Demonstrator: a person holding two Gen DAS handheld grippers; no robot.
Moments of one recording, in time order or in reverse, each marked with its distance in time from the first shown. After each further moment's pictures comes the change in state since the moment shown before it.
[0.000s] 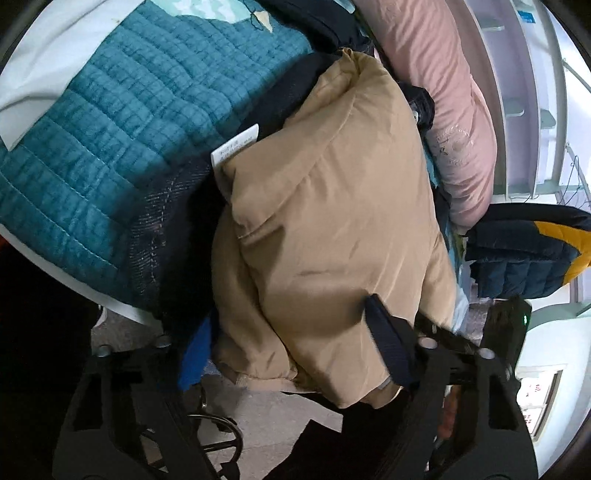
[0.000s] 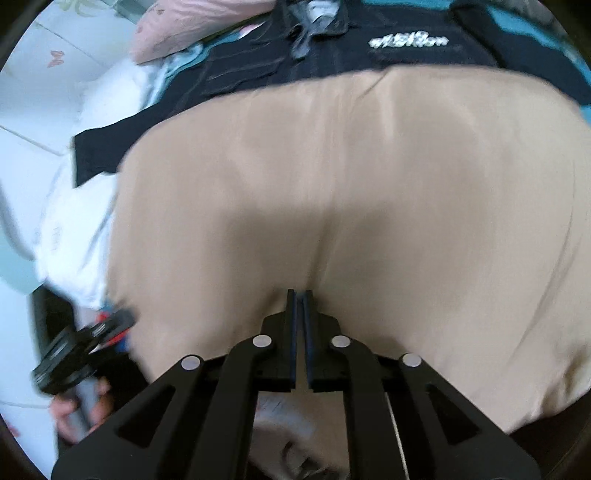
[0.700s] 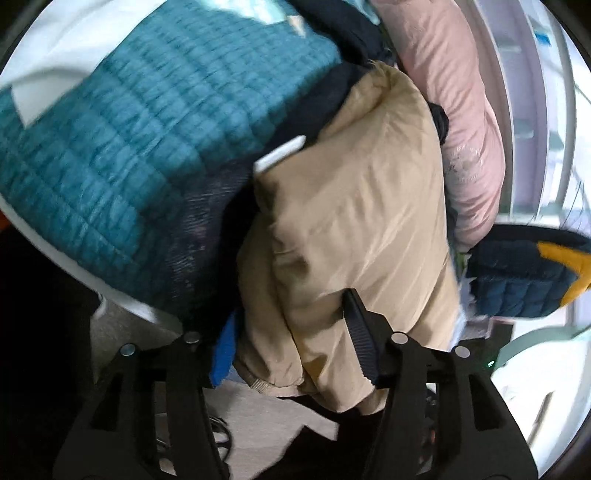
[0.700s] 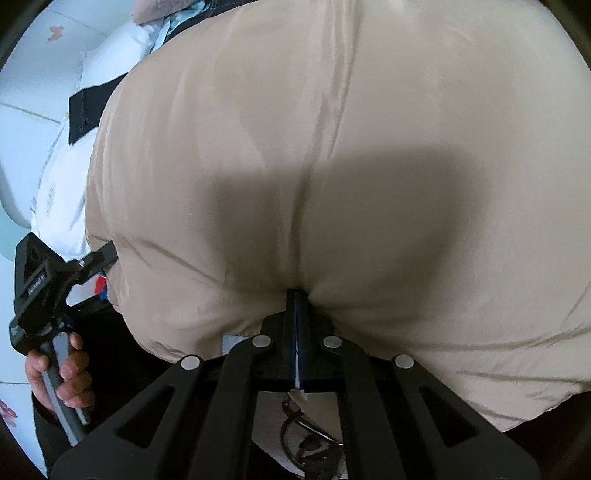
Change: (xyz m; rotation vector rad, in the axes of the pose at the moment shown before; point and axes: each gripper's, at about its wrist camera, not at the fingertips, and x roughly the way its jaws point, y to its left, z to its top) left arm 0.000 0.006 0.003 -0.034 -0.033 0.031; right arm 0.039 -0.013 -0.035 -0.002 0.089 0.013
